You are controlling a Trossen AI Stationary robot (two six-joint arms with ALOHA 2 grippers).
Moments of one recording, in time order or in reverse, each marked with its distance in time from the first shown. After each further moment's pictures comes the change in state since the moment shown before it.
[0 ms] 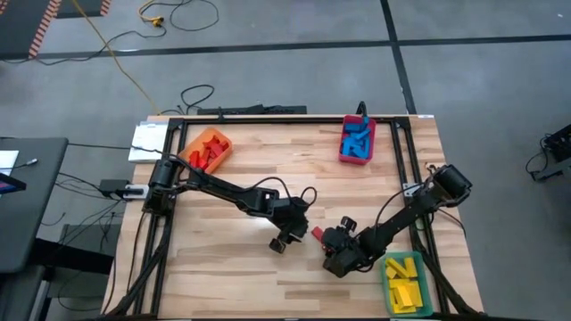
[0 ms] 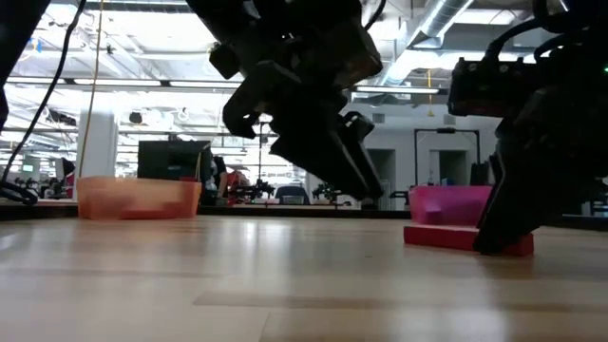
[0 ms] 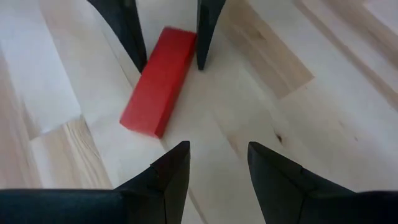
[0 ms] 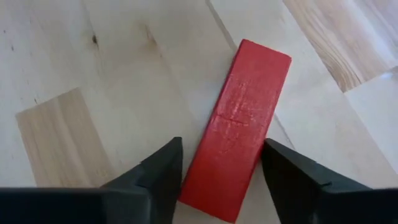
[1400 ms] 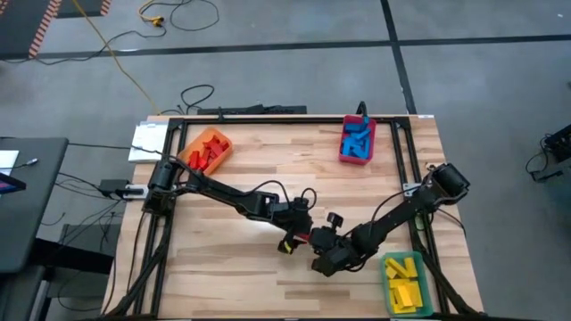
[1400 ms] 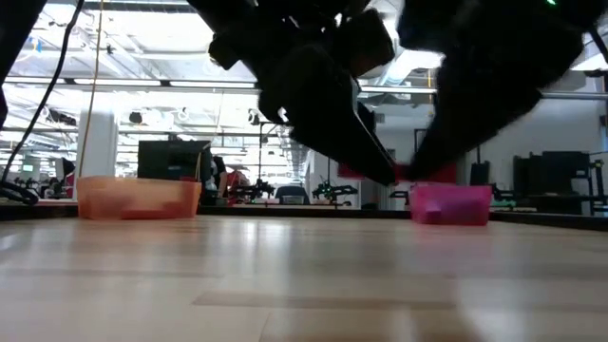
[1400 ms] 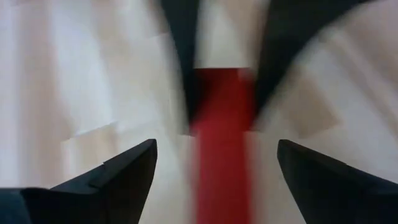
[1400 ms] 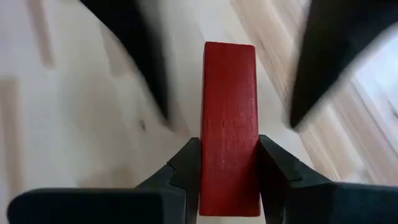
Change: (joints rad) left arm -0.031 0.001 0.010 0.091 -0.125 -0.165; right arm -0.036 0.001 0.175 -0.064 0.098 -0.217
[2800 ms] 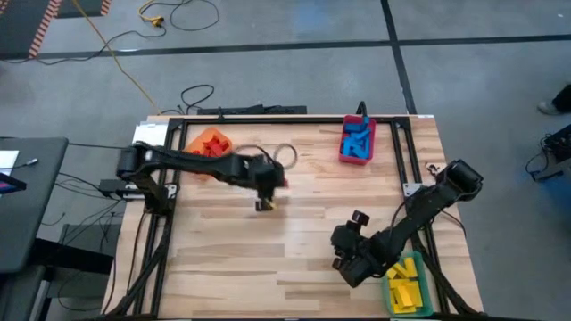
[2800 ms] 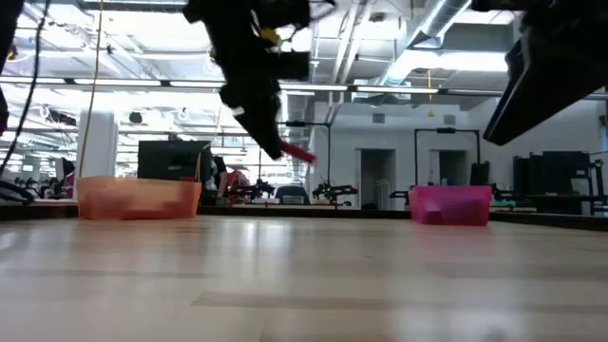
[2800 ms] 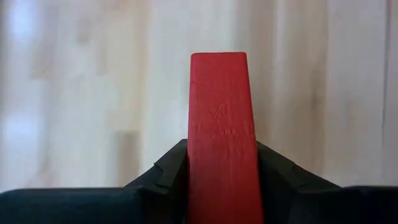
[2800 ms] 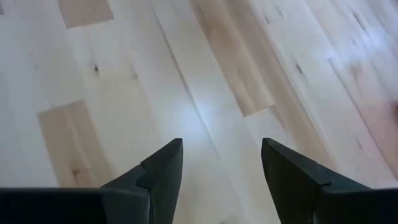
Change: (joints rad) left arm 0.182 -0.244 -0.022 -0.588 -0.325 -0.111; right arm 0.112 -0.113 0.043 -0.434 0.104 0.210
